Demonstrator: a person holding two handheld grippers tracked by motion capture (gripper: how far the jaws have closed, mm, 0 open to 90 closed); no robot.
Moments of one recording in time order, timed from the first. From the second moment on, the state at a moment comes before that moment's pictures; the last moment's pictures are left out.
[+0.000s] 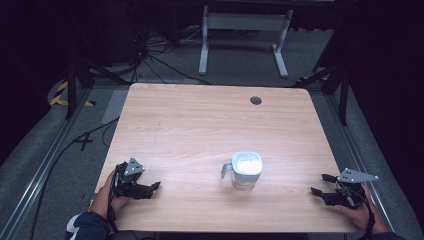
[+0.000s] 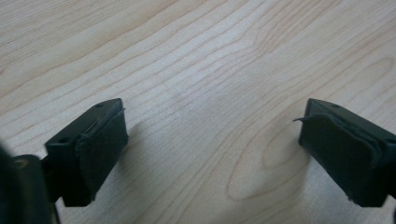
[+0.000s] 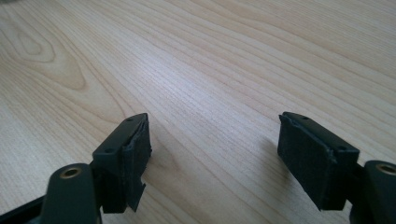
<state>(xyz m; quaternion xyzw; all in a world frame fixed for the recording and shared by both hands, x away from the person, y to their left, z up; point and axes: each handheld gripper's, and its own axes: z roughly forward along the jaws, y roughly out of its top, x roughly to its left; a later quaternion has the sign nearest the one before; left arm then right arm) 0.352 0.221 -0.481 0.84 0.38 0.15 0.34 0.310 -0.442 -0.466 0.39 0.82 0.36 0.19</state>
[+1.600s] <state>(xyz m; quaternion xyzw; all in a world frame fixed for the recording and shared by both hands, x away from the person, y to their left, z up) 0.375 0.053 -0.376 0.86 0.12 0.11 0.48 0.311 -0.442 -0.466 0.39 0.82 0.36 0.19</state>
